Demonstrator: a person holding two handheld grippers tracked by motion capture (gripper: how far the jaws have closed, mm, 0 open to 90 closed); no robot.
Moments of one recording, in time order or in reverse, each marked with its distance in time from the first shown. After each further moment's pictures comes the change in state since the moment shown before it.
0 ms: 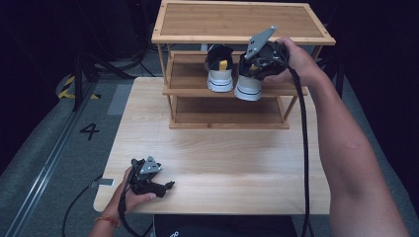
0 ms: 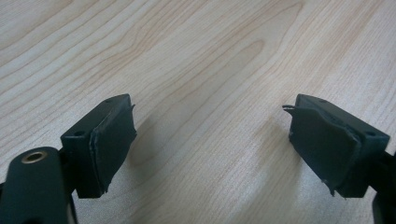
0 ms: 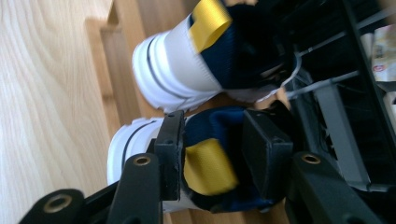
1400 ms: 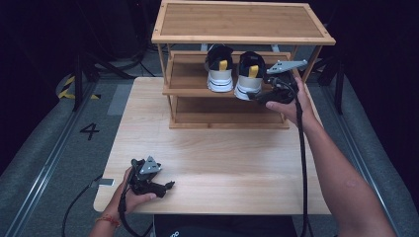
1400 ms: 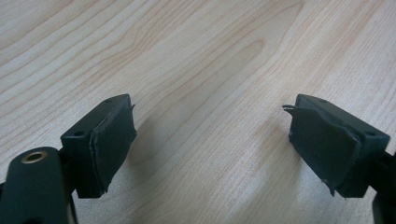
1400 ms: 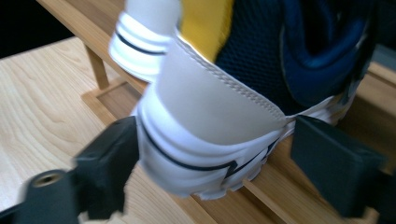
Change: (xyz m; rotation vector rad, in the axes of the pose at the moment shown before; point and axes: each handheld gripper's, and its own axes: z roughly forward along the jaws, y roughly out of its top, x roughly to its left) left arm -0.001 0.000 0.000 0.001 -0.005 -0.010; right arm 0.050 -0.082 0.037 -0.202 -0.041 0.632
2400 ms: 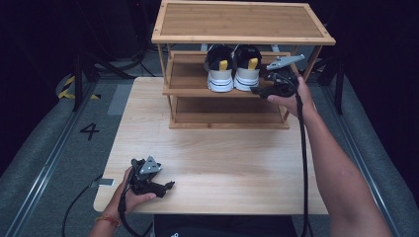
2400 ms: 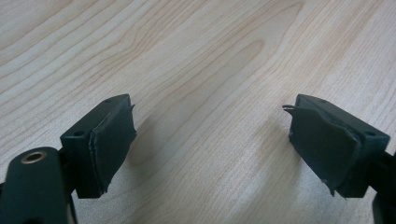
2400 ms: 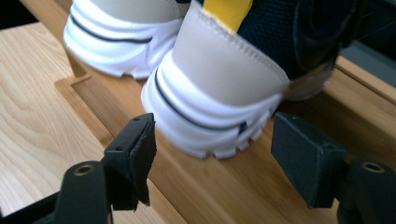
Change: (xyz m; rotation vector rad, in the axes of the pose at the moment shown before) left arm 0.000 0.000 0.000 -0.002 0.001 0.003; right arm -0.024 0.000 0.009 0.019 -0.022 -0.072
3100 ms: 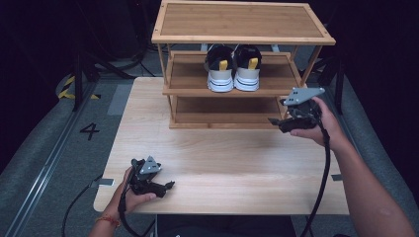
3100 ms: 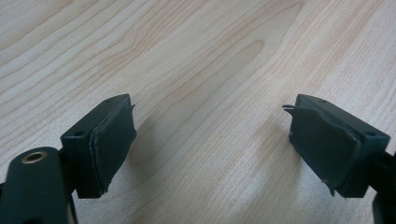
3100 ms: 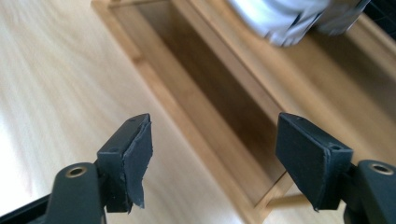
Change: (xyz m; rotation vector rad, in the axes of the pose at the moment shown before) left arm 0.000 0.000 0.000 0.000 0.001 0.000; right arm 0.042 -0.061 -0.067 0.096 0.008 -0.184
